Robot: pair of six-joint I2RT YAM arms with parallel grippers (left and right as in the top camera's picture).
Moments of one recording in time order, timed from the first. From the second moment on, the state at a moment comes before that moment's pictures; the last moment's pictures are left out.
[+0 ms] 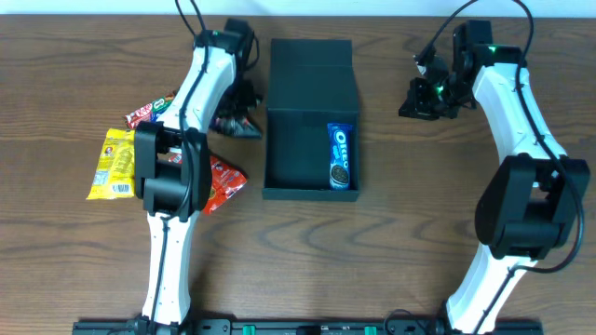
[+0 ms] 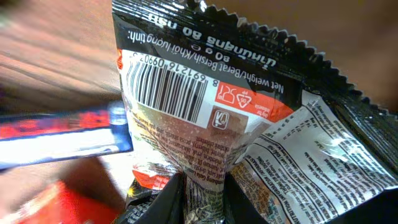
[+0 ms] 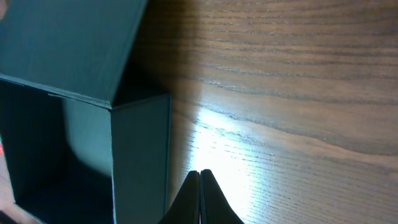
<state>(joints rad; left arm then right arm) -0.23 2.42 2.20 -1.29 -0.10 -0.43 -0.04 2.07 1.75 -1.07 -0.46 -0.01</state>
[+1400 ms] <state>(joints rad) -0.62 2.39 2.40 -1.60 -0.09 -0.71 -0.18 2.07 1.78 -1.11 -0.49 -0.03</state>
